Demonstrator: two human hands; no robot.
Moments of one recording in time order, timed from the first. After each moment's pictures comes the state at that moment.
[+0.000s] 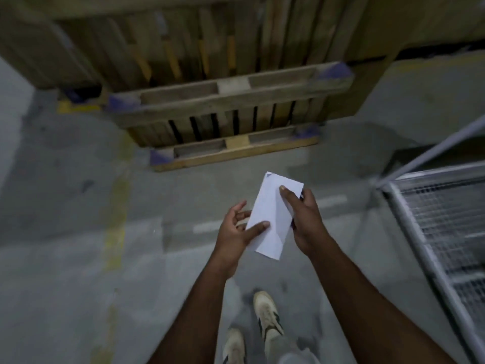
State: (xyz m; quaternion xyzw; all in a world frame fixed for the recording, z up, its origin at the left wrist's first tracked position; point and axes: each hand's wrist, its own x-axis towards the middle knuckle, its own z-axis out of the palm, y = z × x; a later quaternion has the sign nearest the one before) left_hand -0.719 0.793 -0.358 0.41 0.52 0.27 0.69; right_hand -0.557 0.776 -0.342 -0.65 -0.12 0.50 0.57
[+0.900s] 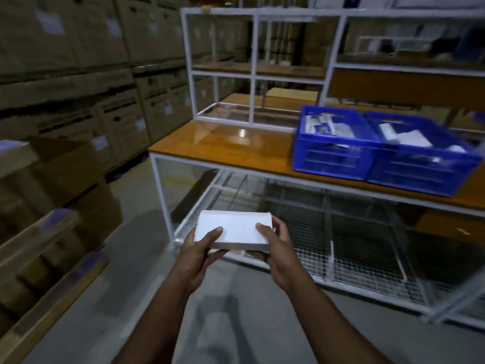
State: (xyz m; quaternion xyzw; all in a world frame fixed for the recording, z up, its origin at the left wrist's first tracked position) left_hand -0.451 0.443 -0.118 0.49 0.16 0.01 0.86; right_hand -0.423 0.261 -0.107 -0.56 0.08 0.10 0.82
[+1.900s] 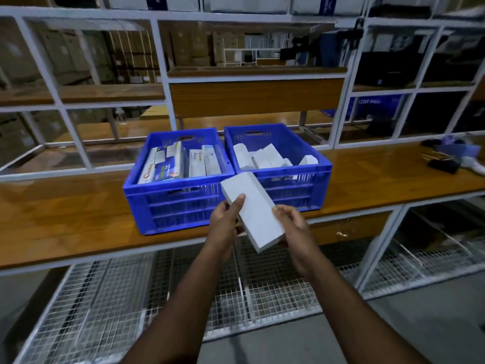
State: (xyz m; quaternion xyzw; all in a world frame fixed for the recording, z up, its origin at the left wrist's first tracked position) left_hand -0.106 -0.029 -0.072 0.60 -0.06 -0.14 0.78; right_hand -0.189 -0.162 -0.070 -0.63 0.18 -0.15 0.74
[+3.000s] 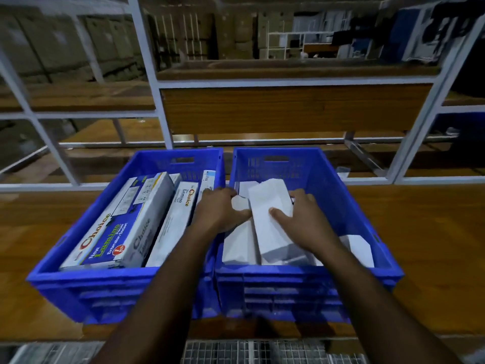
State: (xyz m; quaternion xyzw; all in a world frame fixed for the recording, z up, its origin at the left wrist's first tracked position) left_hand 0.199 -0.154 -0.008 0.97 -0.13 0.03 0.22; right_hand 0.125 -0.335 -0.010 -0.93 0.13 -0.08 0.33
